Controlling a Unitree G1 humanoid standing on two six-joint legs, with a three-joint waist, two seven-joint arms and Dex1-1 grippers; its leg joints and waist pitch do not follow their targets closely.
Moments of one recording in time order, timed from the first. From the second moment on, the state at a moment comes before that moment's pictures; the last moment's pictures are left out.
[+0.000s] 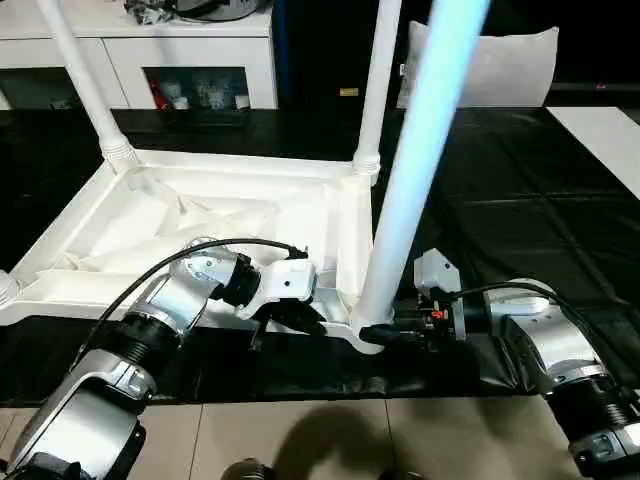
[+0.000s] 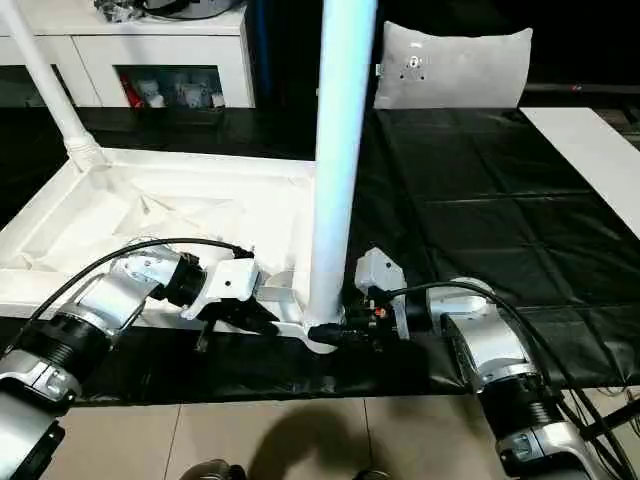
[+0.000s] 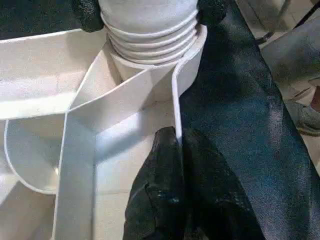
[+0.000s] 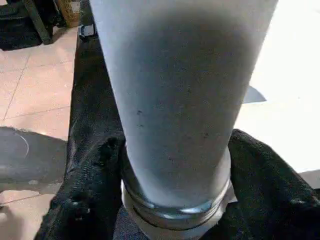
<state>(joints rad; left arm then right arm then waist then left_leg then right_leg) -0.68 0.41 -0.43 0.61 0.07 -0.11 -1.38 -0.41 -0.44 0.22 0.37 0.18 0.09 1.27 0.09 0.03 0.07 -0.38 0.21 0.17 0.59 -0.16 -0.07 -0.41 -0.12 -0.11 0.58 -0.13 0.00</state>
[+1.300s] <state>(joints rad) -0.60 0.11 -0.29 0.47 0.13 0.37 -0.70 -0.47 -0.13 -0.01 0.50 0.11 0.18 0.49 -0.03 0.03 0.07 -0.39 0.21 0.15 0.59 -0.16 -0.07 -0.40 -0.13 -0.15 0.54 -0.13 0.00</state>
